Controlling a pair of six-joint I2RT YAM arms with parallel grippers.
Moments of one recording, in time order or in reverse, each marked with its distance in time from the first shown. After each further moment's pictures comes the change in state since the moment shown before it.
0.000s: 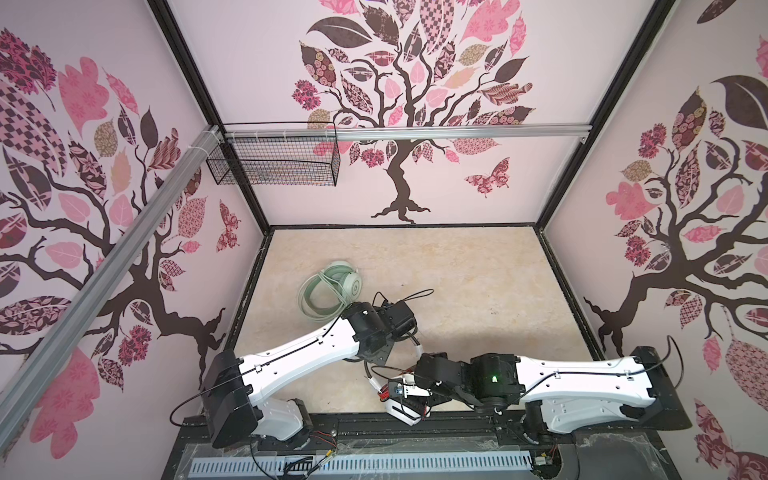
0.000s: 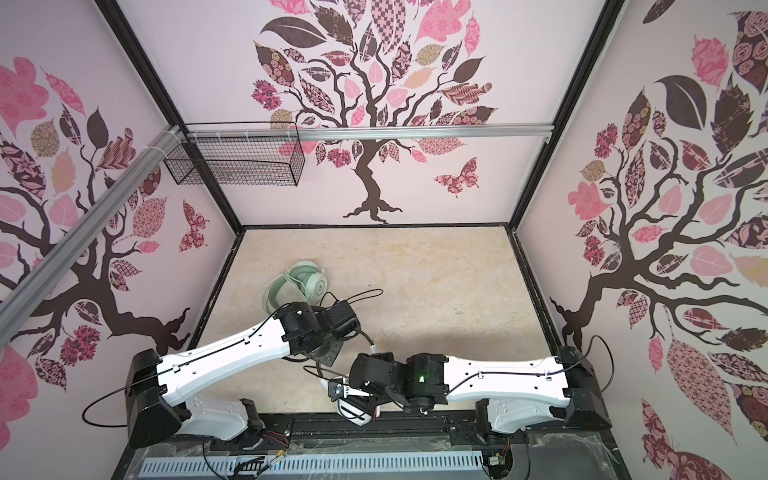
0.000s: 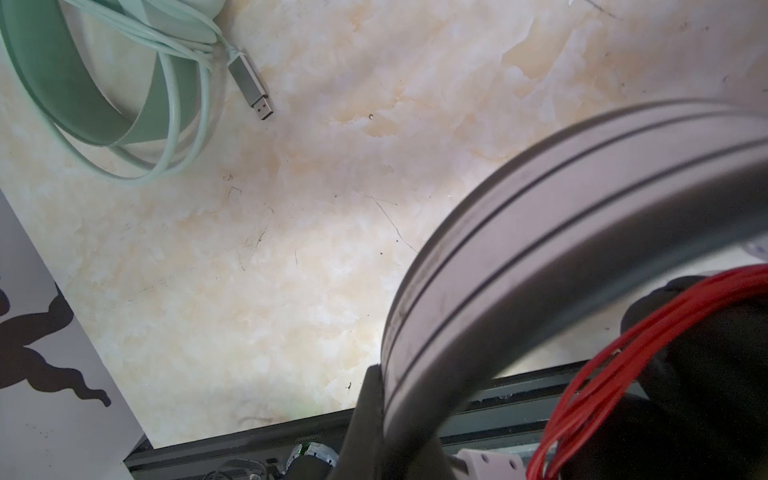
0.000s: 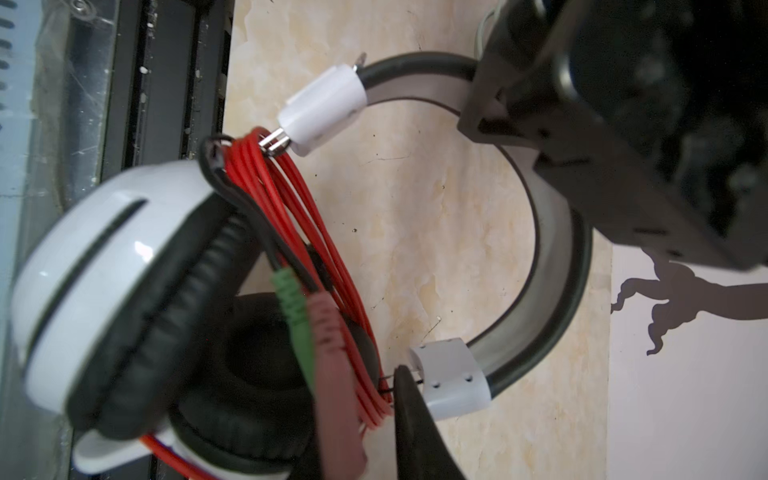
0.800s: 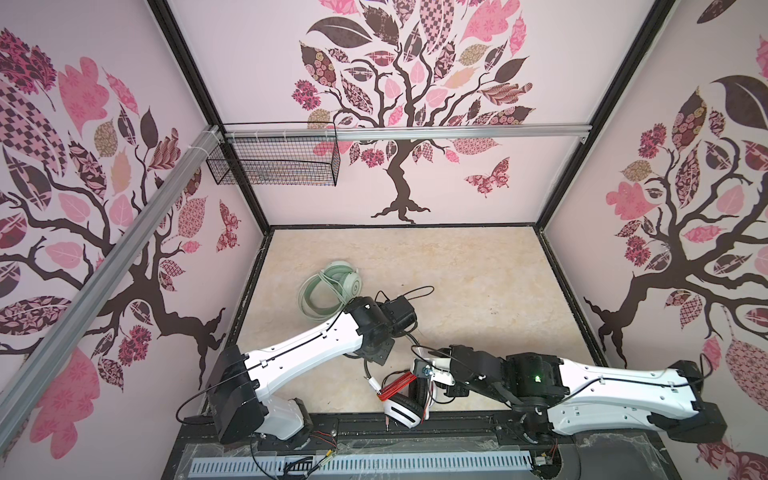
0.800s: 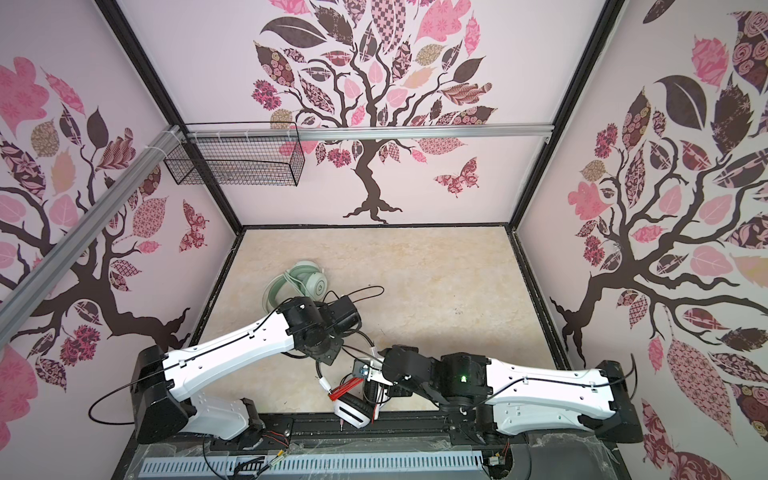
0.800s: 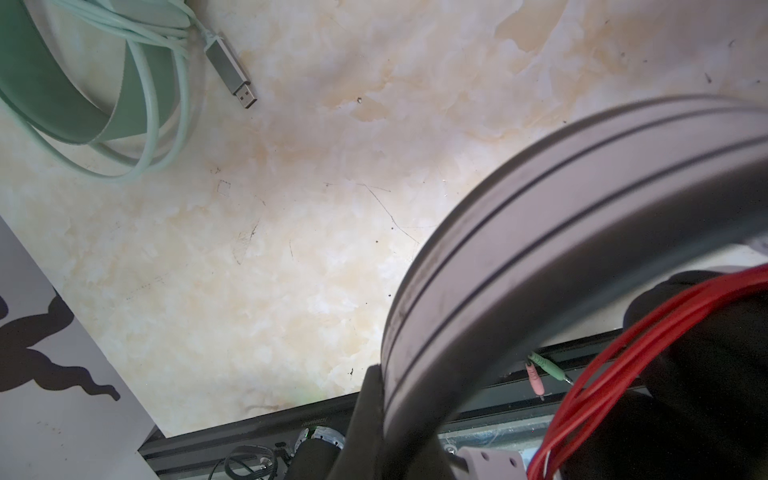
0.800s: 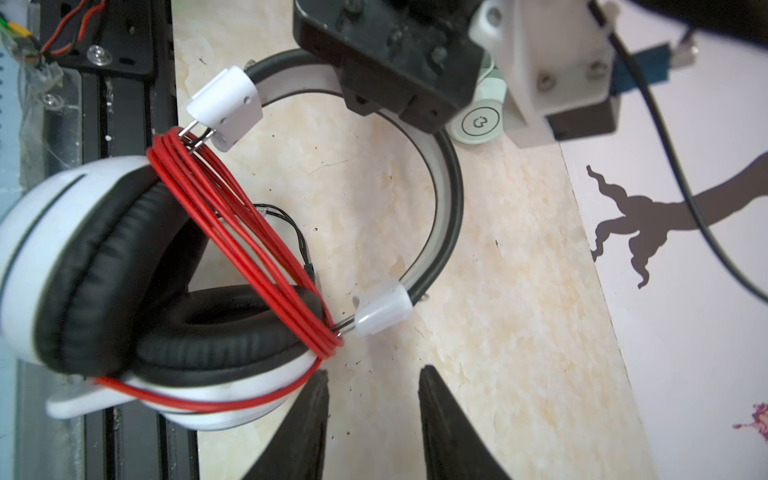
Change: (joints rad) left arm 0.056 0.036 0.049 -0.027 0.054 0.039; right arm -0.051 -0.303 -0.130 0.033 0.035 0.176
